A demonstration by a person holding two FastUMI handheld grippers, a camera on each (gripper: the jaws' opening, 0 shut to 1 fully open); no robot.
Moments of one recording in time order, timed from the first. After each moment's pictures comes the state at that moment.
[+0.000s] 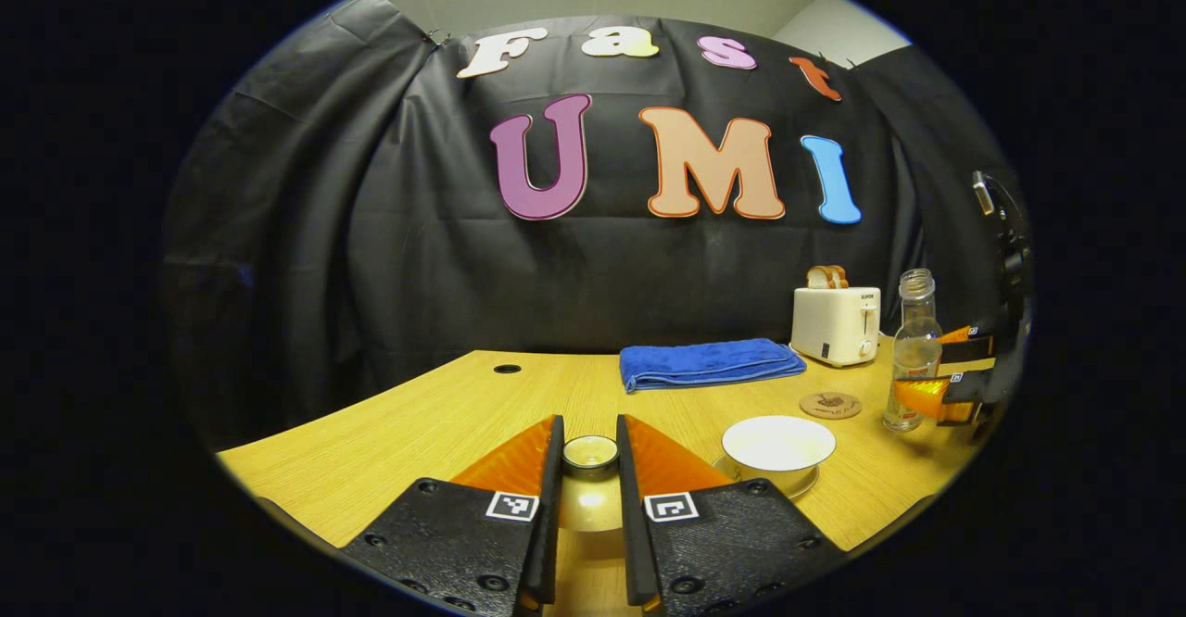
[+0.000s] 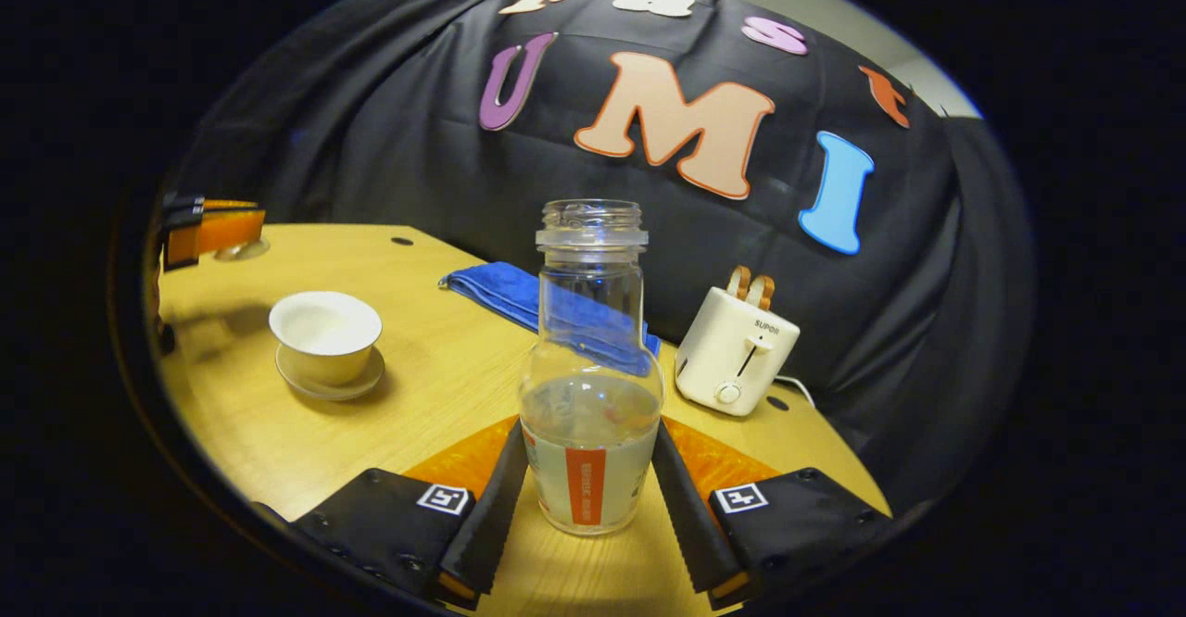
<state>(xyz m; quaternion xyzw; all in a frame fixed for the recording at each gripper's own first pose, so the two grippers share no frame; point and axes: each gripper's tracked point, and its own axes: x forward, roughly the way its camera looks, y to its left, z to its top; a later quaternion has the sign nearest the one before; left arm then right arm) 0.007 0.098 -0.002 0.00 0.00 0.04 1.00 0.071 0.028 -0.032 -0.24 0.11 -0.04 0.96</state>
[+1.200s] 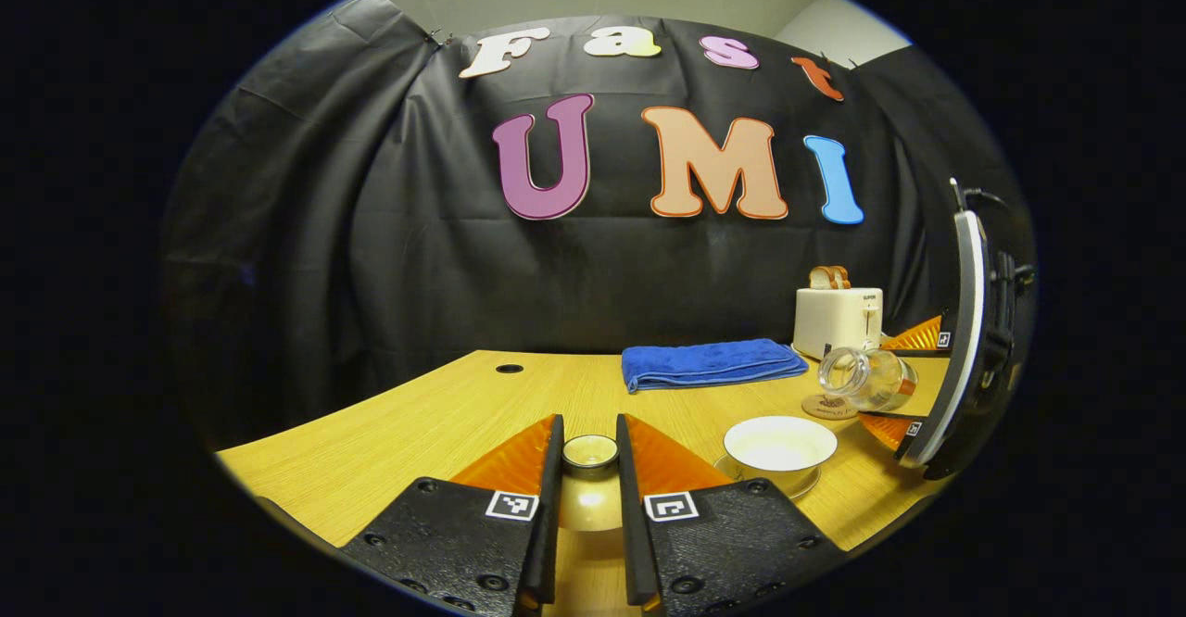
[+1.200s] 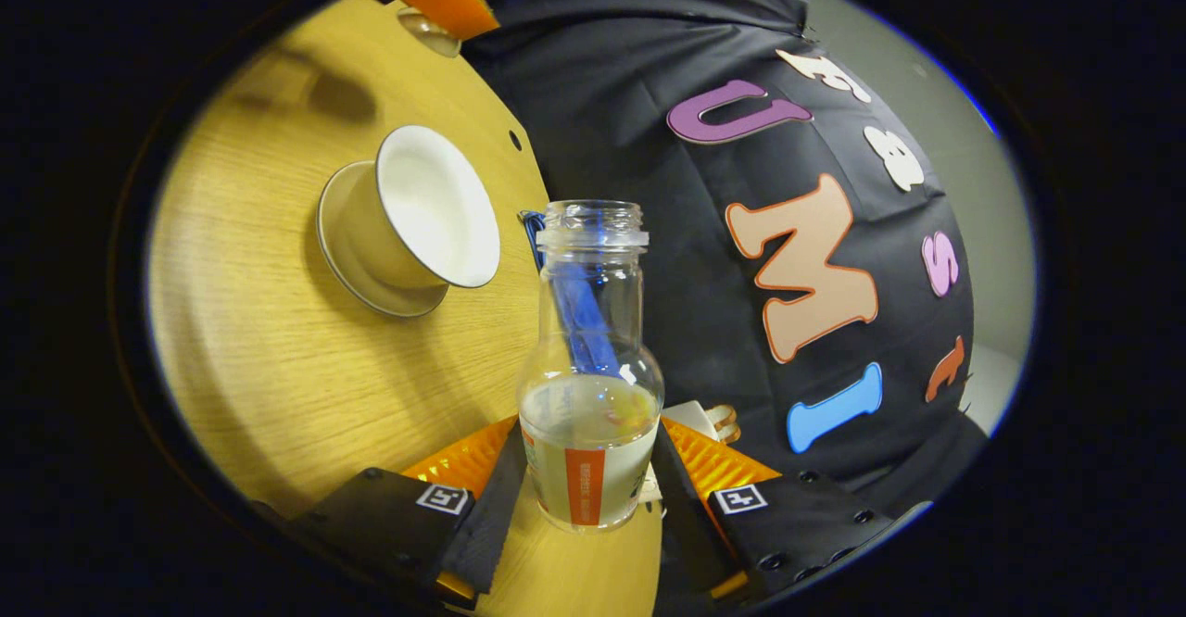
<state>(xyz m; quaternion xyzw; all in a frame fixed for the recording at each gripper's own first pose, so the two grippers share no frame) 0.009 0.100 -0.002 0.00 0.00 0.04 1.00 0.096 0.096 -0.036 -0.60 0.07 -0.01 0.79</state>
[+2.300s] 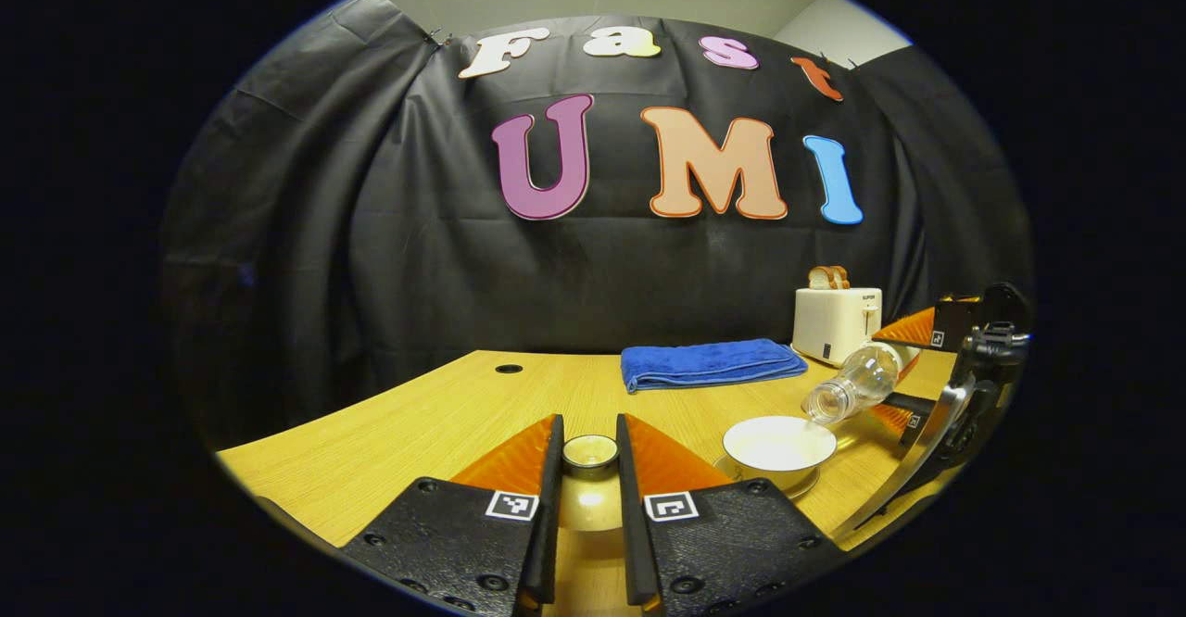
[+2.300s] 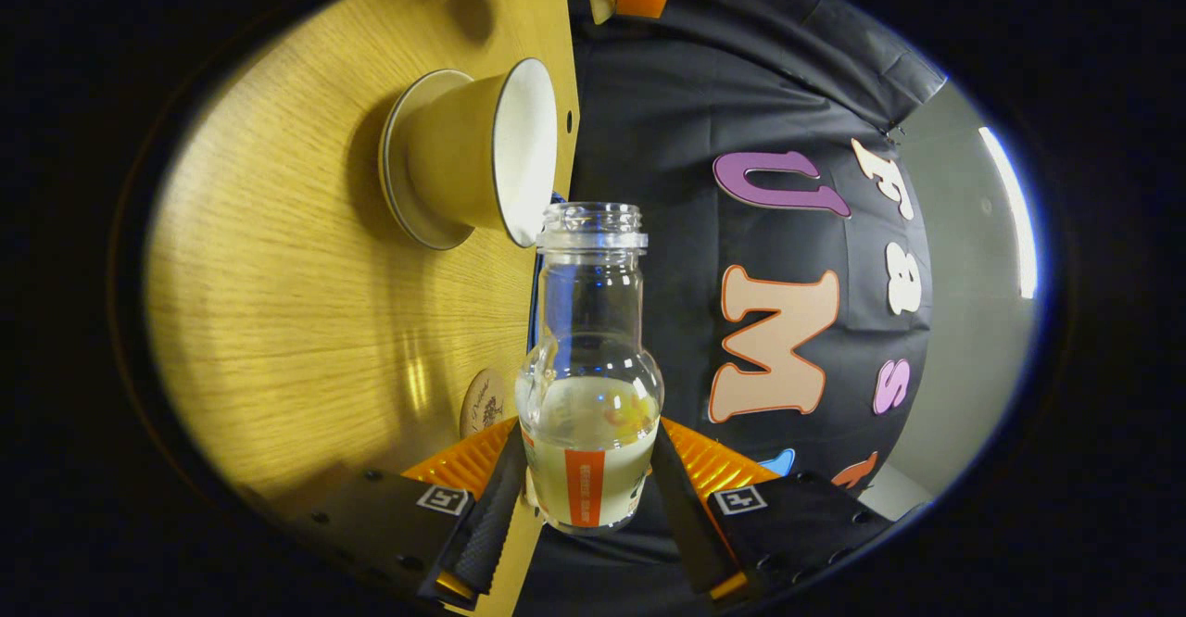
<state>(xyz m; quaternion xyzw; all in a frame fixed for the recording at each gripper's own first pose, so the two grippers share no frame) 0.008 0.099 -0.002 0.00 0.00 0.04 1.00 0.095 0.096 -0.034 -0.75 0.03 -0.03 0.66</state>
